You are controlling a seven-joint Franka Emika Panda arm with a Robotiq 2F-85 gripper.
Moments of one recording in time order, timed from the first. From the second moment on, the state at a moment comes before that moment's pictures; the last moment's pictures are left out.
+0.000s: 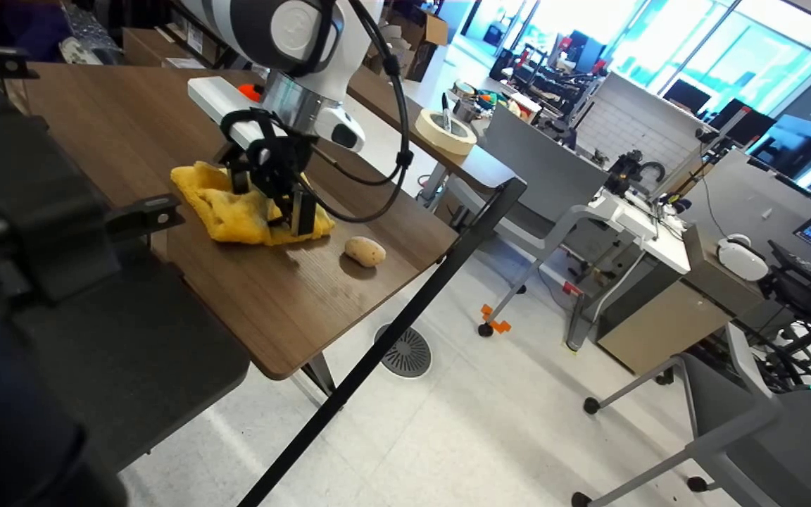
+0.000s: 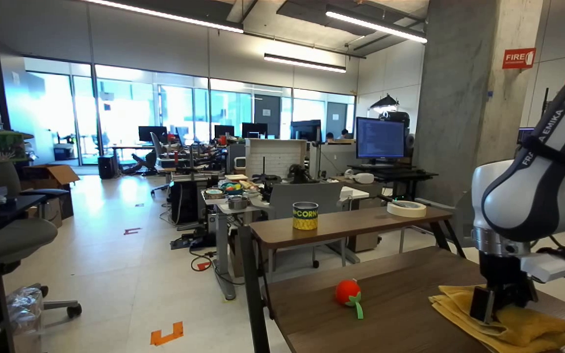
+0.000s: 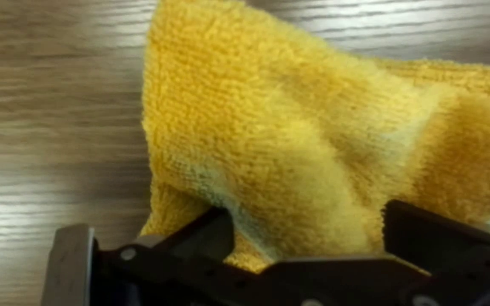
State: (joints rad) arm -0.07 0.82 -0.04 -2.02 -0.04 2.66 -0.09
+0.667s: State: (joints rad) arm 0.37 0.81 -0.14 -2.03 -0.19 2.79 0.15
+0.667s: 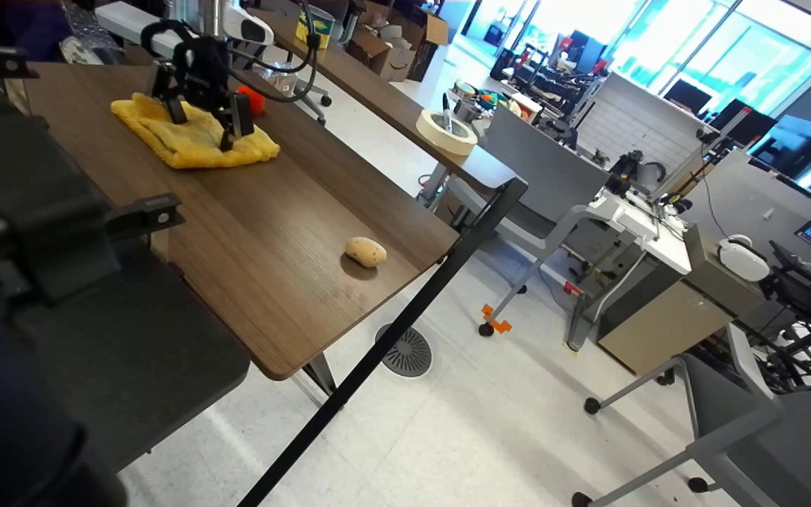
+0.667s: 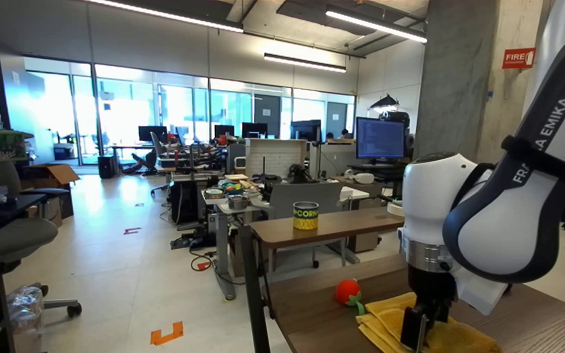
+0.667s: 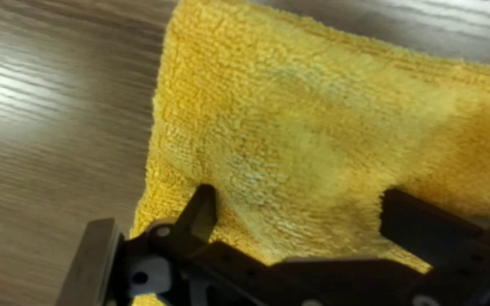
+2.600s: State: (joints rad) arm -0.07 0.80 0.05 -2.02 0.00 2.84 0.03
